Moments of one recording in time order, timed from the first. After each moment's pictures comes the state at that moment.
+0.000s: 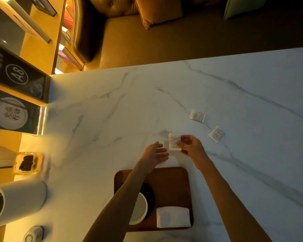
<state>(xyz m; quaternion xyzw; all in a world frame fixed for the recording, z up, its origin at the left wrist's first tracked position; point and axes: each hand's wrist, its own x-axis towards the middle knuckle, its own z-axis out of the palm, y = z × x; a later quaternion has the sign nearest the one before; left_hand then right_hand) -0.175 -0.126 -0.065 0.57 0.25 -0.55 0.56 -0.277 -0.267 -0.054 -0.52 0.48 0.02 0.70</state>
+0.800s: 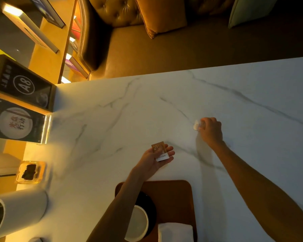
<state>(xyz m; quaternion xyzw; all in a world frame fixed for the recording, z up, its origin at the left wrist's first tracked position) -0.148 -0.128 -0.038 0.45 0.20 -0.57 0.65 -0.224 -0.385 -0.087 -0.85 0.45 0.04 0.26</state>
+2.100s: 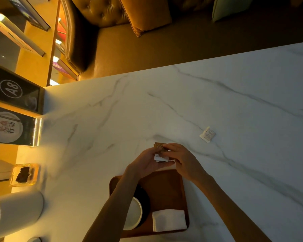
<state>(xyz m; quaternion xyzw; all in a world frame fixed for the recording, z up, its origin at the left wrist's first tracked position) -0.178 -0.131 -0.031 0.39 0.16 -0.68 0.60 -0.310 -0.257 -0.025 -0.90 0.13 -0.01 0.42</state>
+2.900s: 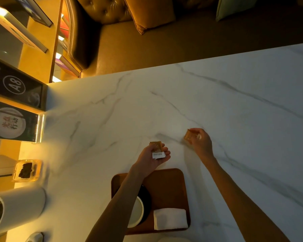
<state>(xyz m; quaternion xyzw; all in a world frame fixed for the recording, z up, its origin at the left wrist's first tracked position) -0.179 -0.132 -0.033 0.46 0.26 -0.58 0.62 -0.290 -0.310 -0.051 -0.67 0.50 -0.10 0.53</state>
